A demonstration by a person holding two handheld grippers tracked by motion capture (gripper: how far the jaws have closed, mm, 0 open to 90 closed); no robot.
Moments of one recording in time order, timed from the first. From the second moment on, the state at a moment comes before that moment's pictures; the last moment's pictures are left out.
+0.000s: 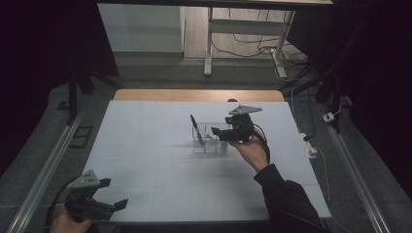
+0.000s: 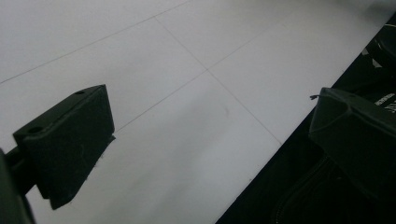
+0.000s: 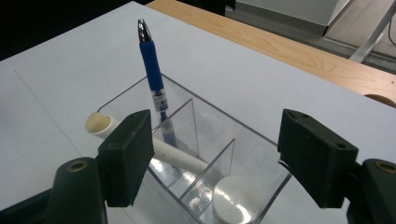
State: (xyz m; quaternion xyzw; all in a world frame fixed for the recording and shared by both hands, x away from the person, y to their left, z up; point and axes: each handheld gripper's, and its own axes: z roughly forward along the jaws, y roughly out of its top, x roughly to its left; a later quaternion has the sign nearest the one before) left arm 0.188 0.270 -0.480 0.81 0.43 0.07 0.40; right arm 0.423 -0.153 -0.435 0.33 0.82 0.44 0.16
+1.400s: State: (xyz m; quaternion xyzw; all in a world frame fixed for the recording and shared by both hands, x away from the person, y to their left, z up) left arm 0.185 0.271 -0.479 0.80 0.43 0.08 0.41; right arm 0.356 -0.194 -0.433 0.32 0.85 0.41 0.11
